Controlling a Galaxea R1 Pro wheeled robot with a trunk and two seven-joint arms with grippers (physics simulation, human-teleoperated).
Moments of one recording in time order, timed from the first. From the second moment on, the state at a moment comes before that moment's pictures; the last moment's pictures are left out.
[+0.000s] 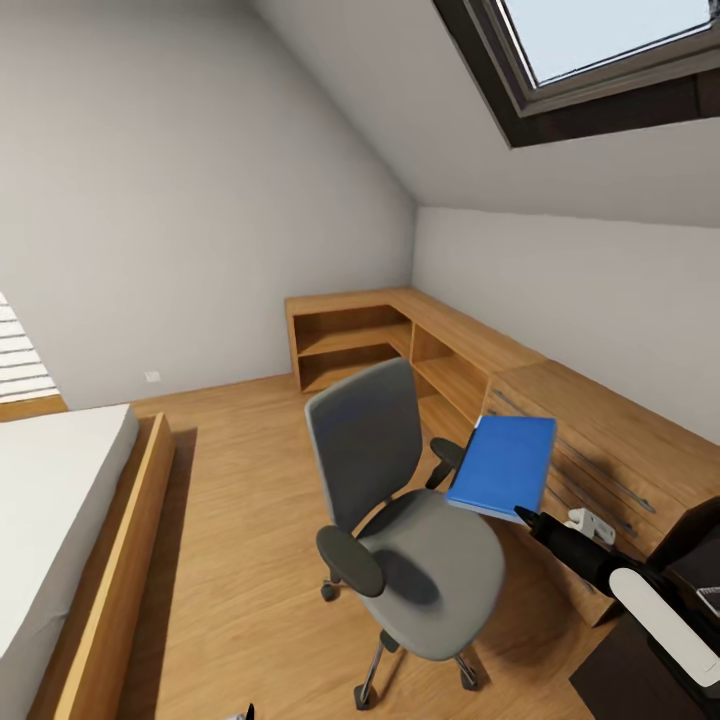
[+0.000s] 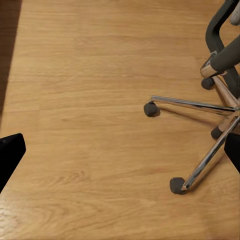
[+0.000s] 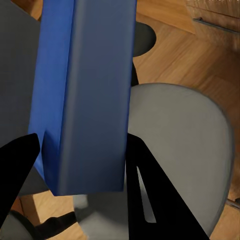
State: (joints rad) left arm -0.30 -0.04 -0.23 -0.02 0.51 -0.81 -0.08; right arm -0.37 -0.51 0.30 -1.21 -1.27 0.27 -0.19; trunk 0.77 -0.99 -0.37
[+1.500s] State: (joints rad) left arm -0.24 -0.03 -0.23 -0.02 0.52 -0.90 -0.08; right arm -0.37 -0.52 0.24 -1.21 -1.27 0.29 -0.19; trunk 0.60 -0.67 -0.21
